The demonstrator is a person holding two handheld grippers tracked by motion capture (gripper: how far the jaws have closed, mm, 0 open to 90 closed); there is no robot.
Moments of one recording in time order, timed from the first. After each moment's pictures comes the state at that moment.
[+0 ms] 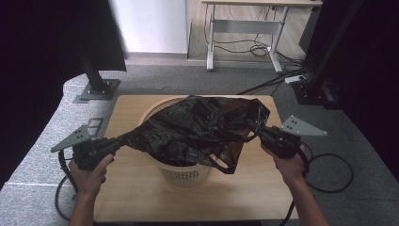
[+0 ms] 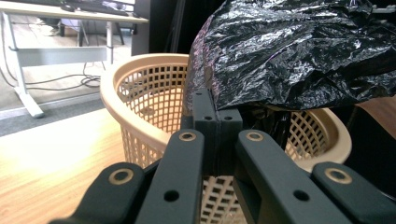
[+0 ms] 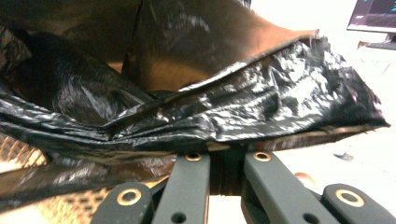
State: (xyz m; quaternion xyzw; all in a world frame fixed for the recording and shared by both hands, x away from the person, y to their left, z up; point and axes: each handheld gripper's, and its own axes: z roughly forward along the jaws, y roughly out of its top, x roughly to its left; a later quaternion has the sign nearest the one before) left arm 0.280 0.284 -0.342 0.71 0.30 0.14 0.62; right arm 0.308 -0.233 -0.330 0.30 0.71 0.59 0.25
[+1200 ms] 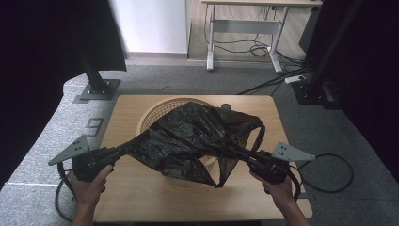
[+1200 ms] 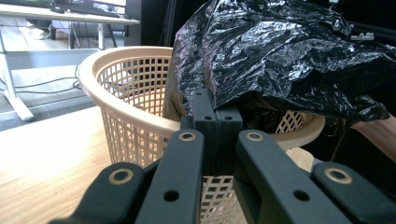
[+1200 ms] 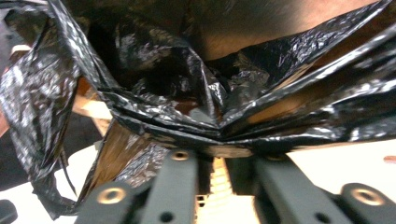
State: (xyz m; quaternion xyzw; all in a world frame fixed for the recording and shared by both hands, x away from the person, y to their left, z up) left arm 0.260 0.286 -0.352 0.71 0.29 0.13 0.63; right arm 0.272 -0.213 -0.377 0.27 0.70 0.64 0.16
